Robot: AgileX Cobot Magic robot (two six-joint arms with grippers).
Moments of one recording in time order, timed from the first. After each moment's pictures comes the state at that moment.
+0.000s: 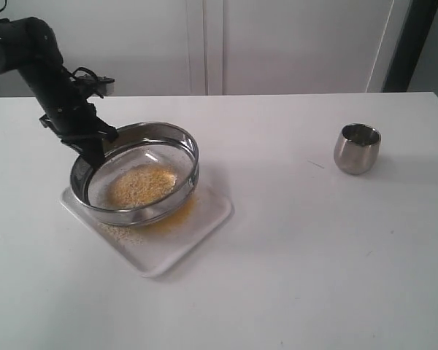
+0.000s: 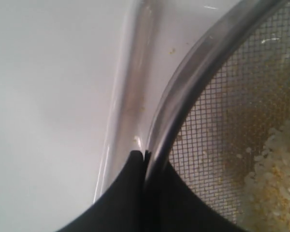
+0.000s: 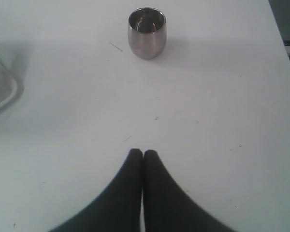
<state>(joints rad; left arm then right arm) -0.16 2.31 -2.05 -0.25 1.26 0.45 0.01 0.63 -0.73 0.07 0.87 0.00</state>
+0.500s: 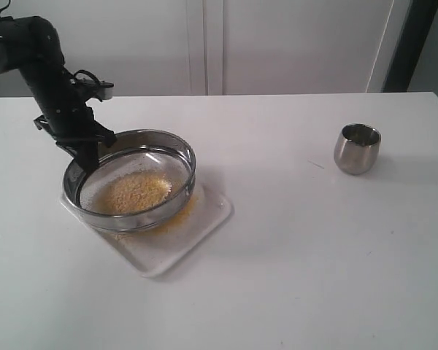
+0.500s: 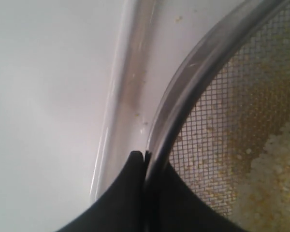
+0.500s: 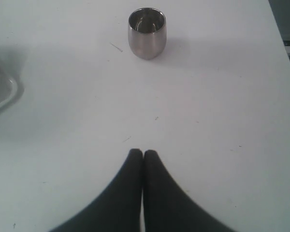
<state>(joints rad) -0.19 2.31 -2.05 -0.19 1.32 0.40 0.01 0.63 -0.73 0.07 0.87 0.00</state>
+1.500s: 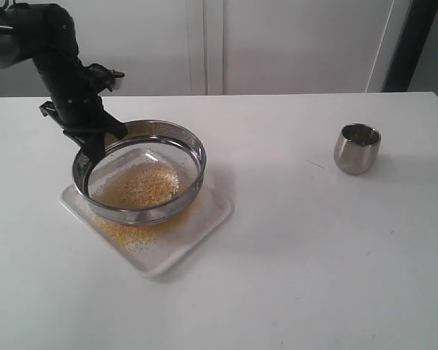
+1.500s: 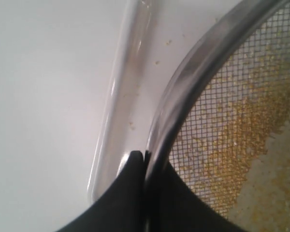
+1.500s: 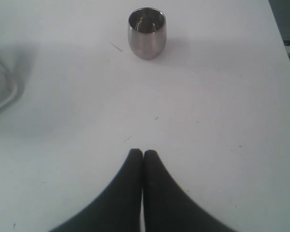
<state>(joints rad) -0.24 2.28 -2.08 -0.10 1.32 0.31 0.01 0.63 -0.73 0.07 0.87 0.00</state>
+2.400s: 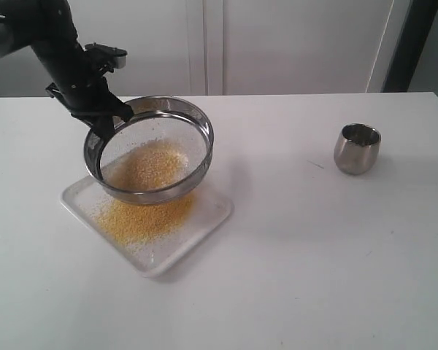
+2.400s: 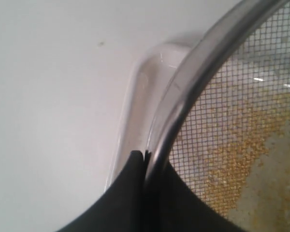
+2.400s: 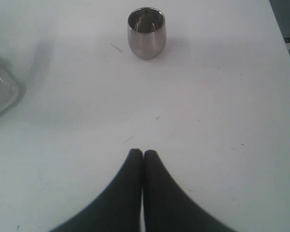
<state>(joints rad) -0.25 2.25 -2.11 -0.14 1.22 0.34 0.01 0.63 -0.73 0.07 0.87 0.02</state>
